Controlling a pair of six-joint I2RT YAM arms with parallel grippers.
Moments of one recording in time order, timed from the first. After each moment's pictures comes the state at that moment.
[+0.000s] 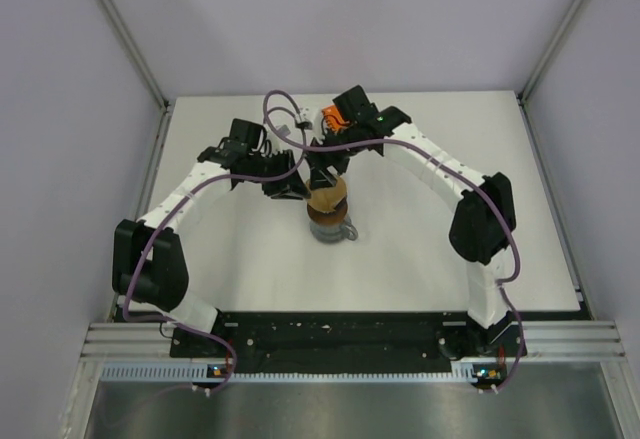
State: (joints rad) left arm -0.30 1.56 1.23 -0.61 0.64 -0.42; right arm 0.66 2.00 1.91 -0.80 -0.60 -0.35
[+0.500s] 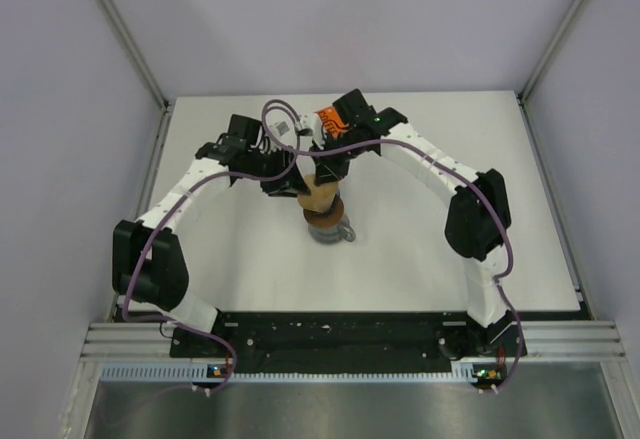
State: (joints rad) left arm -0.29 1.56 1.26 -0.65 0.63 -0.41; right arm 0.65 2.05 1.91 -0.83 -0.66 -0.47
